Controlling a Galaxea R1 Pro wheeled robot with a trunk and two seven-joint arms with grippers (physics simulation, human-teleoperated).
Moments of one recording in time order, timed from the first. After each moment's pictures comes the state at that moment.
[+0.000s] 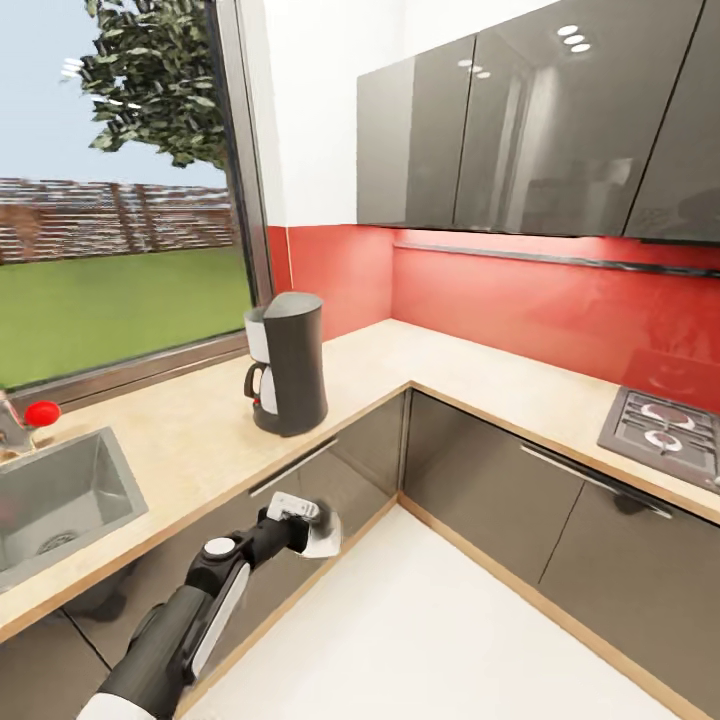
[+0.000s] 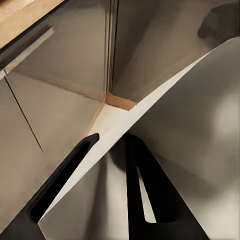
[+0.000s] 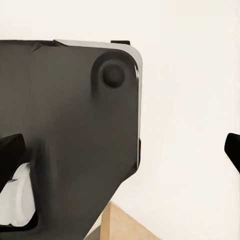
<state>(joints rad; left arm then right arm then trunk) -0.44 0.02 -0.22 -1.19 0.05 0.44 -0.25 0.00 -0.02 0.00 -0.13 0.00 -0.09 0.01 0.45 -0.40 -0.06</state>
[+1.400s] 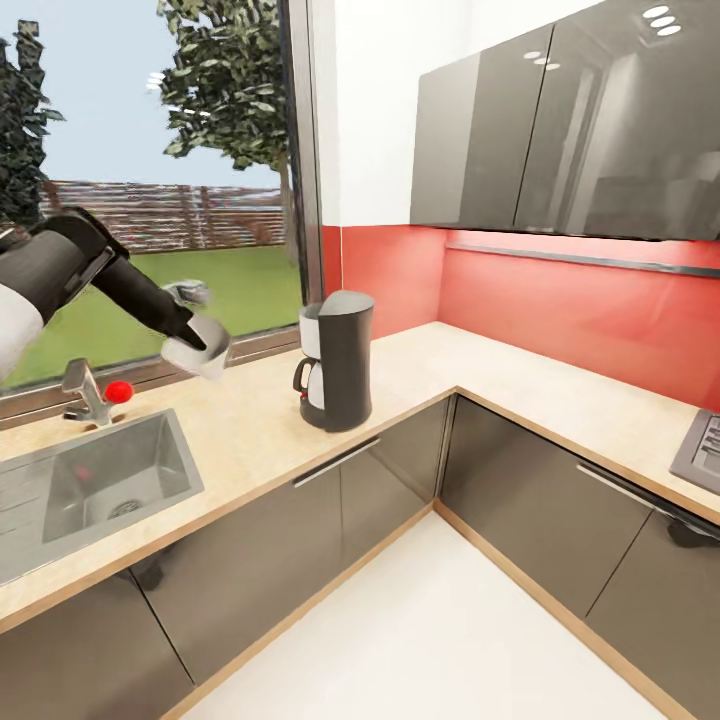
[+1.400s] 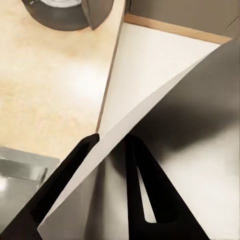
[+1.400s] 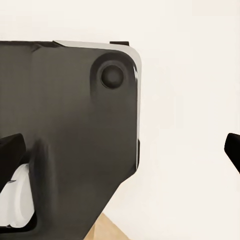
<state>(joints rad) -1.78 0.37 -0.77 -0.40 -0.33 0.89 -1.56 0.00 -0.03 0.00 -0.13 0.00 -0.09 0.00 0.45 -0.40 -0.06</state>
